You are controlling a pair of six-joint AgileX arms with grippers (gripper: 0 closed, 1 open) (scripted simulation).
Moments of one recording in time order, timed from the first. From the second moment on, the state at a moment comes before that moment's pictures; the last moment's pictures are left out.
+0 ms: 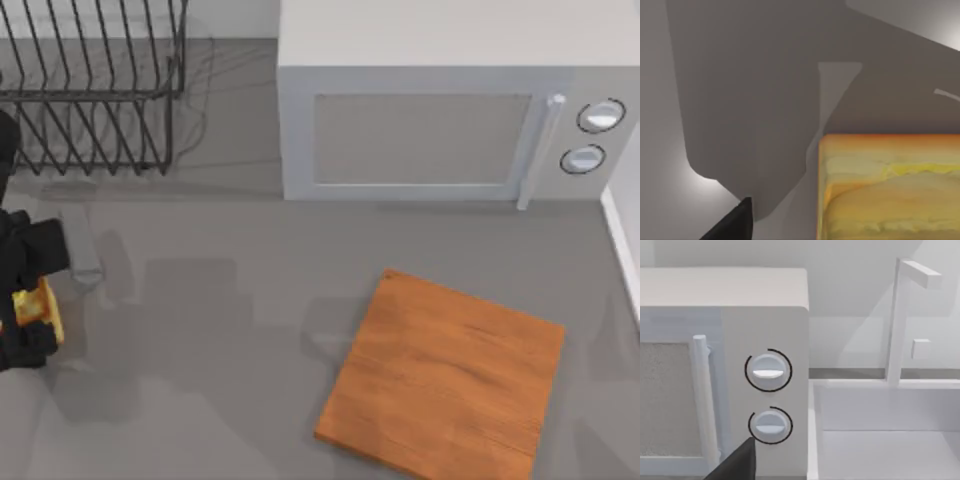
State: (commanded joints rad) left arm 0.02 1.90 1.06 -0.73 0.00 1.22; right arm 0.00 0.00 0.00 0.00 0.00 0.00
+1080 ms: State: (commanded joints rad) left arm 0.02 1.90 1.06 -0.73 0.00 1.22; right arm 0.00 0.00 0.00 0.00 0.00 0.00
